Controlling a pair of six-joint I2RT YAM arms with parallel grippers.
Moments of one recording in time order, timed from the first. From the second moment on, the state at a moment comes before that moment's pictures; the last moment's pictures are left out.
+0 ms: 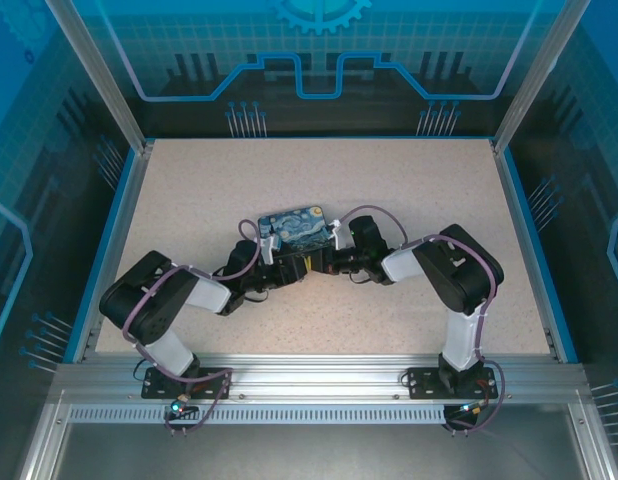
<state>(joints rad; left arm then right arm) -0.49 1.66 0.41 0.73 0.45 -0.89 0.56 1.91 0.77 0.53 -0.74 0.70</state>
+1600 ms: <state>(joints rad) -0.54 1.56 0.37 0.67 0.34 -0.98 0.57 1.94 0.79 0.59 -0.74 0.77</state>
